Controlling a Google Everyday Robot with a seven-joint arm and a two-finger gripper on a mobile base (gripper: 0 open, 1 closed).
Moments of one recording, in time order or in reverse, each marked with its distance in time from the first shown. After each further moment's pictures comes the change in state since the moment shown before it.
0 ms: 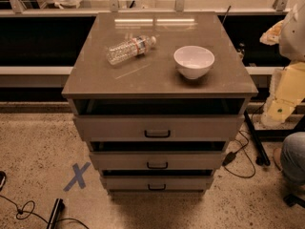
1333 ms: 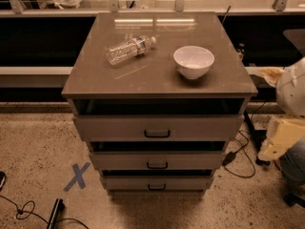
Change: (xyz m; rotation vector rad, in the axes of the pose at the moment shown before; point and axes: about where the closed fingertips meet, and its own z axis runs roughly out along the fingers) arm 0.033 0.026 0.070 0.088 -0.098 -0.109
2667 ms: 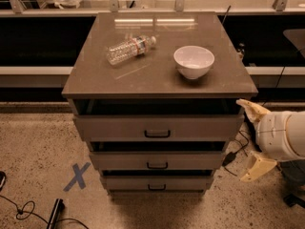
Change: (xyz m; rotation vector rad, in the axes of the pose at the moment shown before) arm 0.010 0.035 0.089 0.107 -0.198 -0.080
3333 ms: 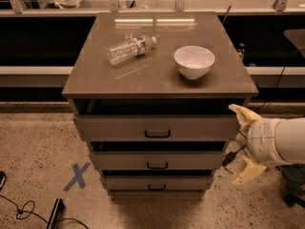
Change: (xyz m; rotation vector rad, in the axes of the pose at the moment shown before) arm -0.004 0.009 0.022 0.014 -0.021 -0.029
